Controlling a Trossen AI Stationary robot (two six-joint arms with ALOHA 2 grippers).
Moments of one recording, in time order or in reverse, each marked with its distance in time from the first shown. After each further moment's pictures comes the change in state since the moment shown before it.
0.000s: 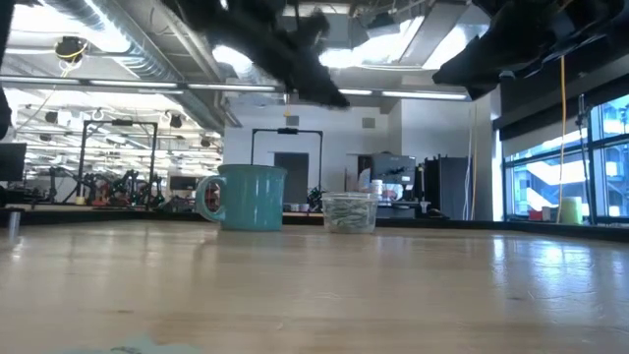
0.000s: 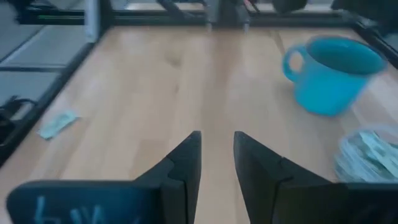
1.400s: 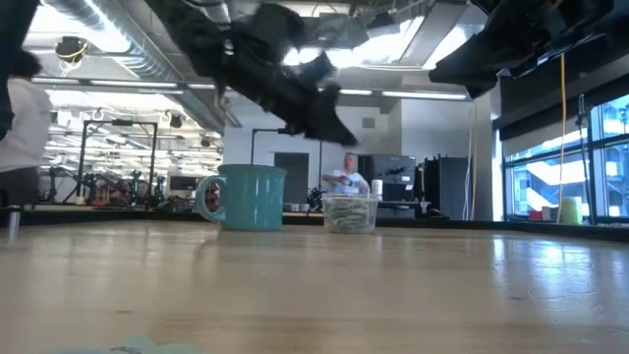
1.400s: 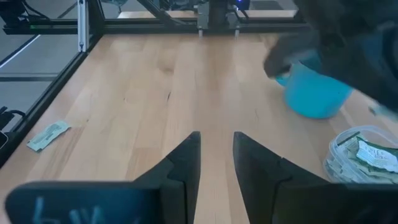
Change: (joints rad) left arm 0.024 0.153 -0.100 0.298 -0.012 -0.152; right arm -0.006 0.000 0.000 0.016 0.030 0.012
